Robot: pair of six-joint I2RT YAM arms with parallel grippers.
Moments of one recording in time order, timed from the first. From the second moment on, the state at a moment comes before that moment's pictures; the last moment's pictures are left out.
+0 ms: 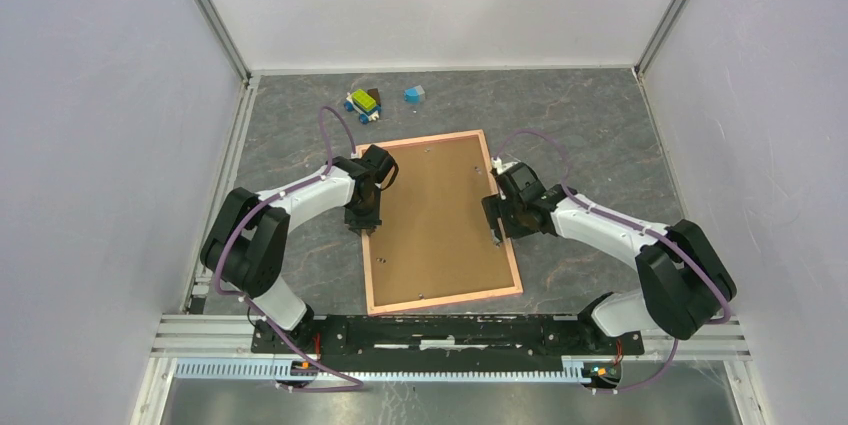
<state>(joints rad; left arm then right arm) -0.53 1.63 0.98 -0.77 -0.18 -0.48 0.60 1.41 0.75 -0.47 0.12 0.27</state>
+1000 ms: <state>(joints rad) -0.52 1.64 0.98 -0.77 -0.17 -0.48 0.70 1.42 0.74 -0.51 0.25 0.72</state>
